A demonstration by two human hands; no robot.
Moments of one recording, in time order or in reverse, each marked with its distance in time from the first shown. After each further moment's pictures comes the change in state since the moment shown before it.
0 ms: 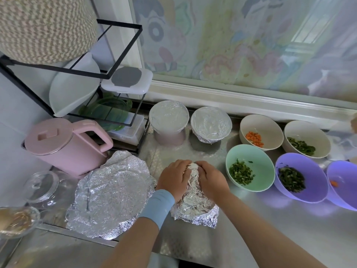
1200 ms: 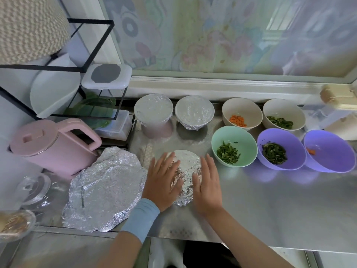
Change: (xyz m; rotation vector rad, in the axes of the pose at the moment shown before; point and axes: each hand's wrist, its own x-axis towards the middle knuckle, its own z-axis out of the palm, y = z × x) left_hand -0.063 -0.003 -0.003 0.221 0.096 0.306; right_hand -0.090 0.013 0.036 0.073 0.414 -0.075
